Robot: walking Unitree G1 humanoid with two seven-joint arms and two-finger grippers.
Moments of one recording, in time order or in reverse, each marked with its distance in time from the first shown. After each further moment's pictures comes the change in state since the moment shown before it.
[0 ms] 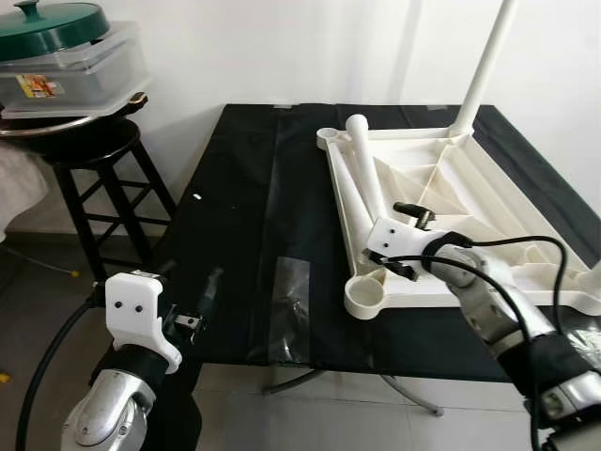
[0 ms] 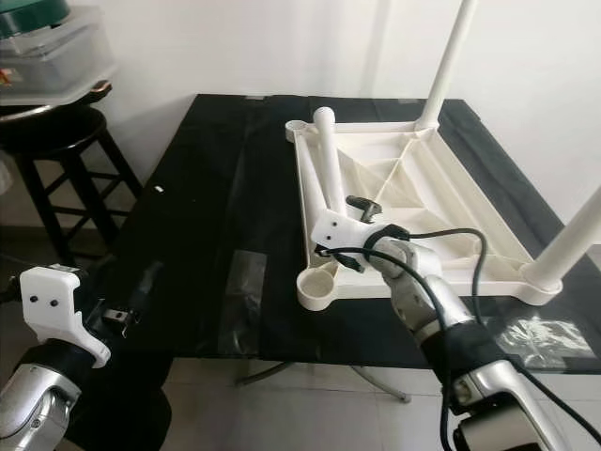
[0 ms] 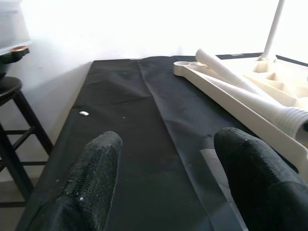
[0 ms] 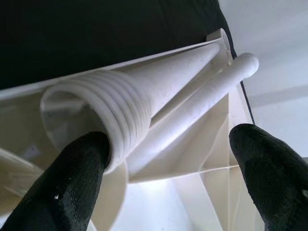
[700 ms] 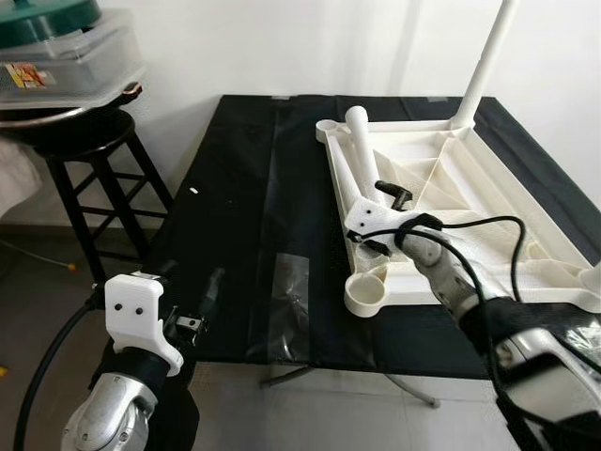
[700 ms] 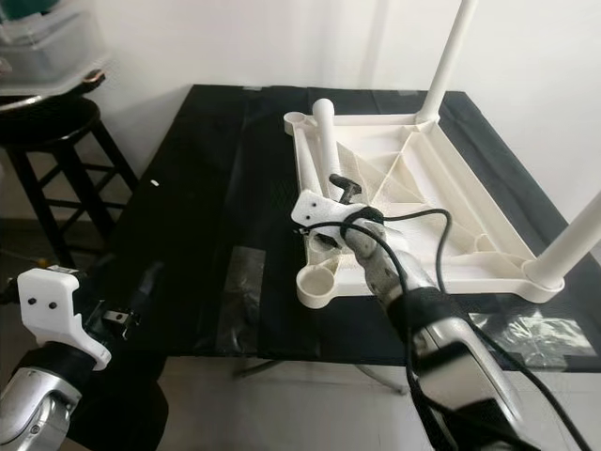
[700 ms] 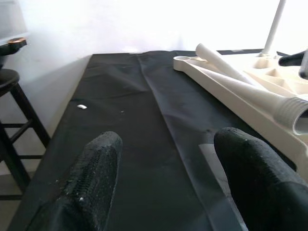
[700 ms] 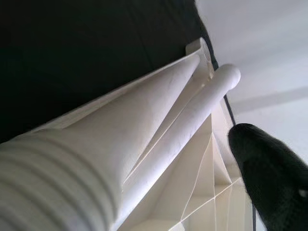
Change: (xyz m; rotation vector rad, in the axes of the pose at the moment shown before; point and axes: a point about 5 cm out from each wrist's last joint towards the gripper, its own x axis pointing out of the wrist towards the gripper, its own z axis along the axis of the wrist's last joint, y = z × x) left arm -0.006 -0.004 0.007 0.001 -0.011 0.001; right arm 0.035 -0.017 0.019 0.006 -0.018 -0.115
